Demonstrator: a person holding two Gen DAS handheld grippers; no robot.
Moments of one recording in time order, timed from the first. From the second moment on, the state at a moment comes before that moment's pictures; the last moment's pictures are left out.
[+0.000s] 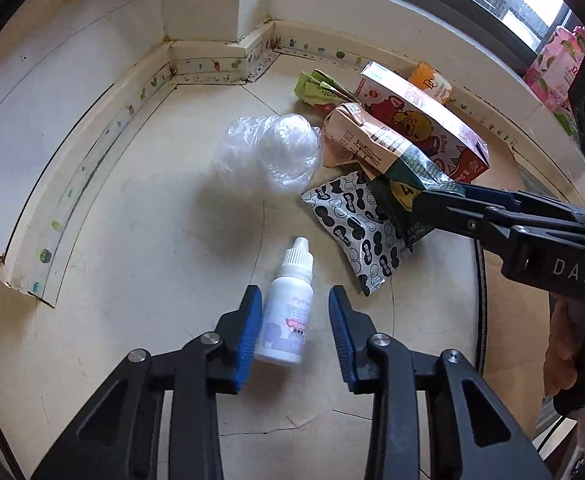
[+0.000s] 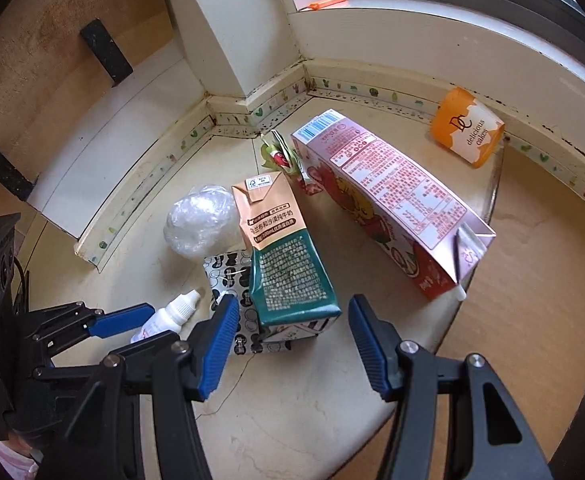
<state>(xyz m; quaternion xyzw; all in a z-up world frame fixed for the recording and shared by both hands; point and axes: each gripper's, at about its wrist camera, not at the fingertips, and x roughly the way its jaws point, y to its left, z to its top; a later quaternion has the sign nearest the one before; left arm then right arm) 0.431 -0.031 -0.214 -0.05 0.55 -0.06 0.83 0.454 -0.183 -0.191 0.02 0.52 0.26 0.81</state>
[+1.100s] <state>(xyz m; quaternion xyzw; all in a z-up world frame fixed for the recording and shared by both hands) 0.386 -0.040 -0.146 -0.02 0.51 -0.05 0.86 0.387 -0.200 -0.131 -0.02 0.46 0.24 0.85</state>
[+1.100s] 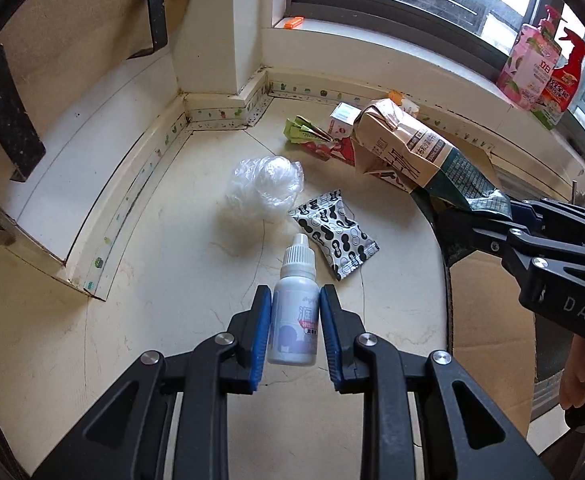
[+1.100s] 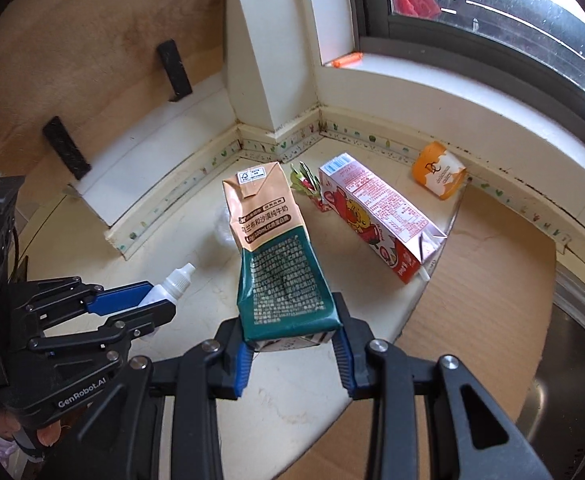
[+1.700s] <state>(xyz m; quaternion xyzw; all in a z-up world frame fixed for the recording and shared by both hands) 0.261 -0.079 -0.053 0.00 0.48 -0.08 0.88 0.247 -0.241 -0.041 -0.01 0.41 0.25 0.88</state>
